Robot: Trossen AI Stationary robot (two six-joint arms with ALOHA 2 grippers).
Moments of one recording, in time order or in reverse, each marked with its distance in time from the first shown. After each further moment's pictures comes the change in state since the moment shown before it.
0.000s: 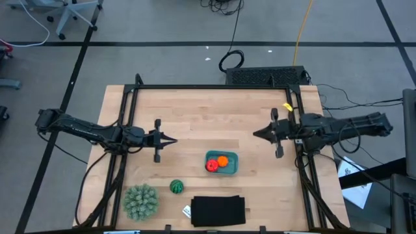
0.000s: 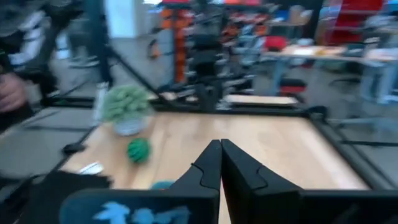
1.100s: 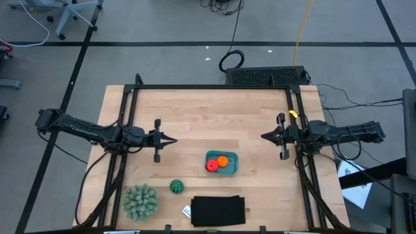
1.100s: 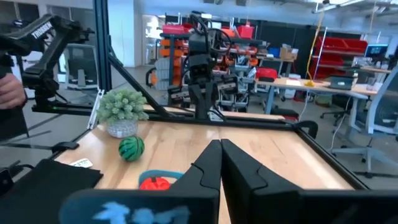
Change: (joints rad) left arm 0.000 0.000 0.000 0.000 -0.002 0.003; right arm -0.011 -0.372 -0.367 0.143 -0.005 -0.066
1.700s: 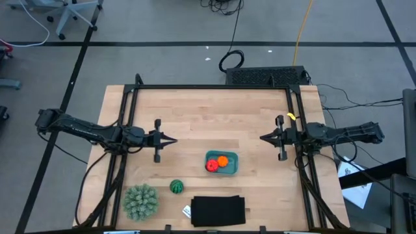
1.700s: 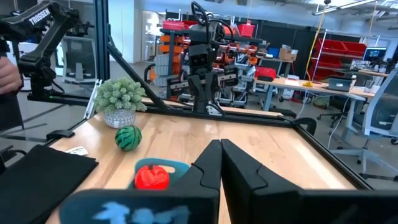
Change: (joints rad) left arm 0.000 0.000 0.000 0.000 0.000 0.024; right arm 0.000 -0.029 -0.079 0.045 0.001 -0.032
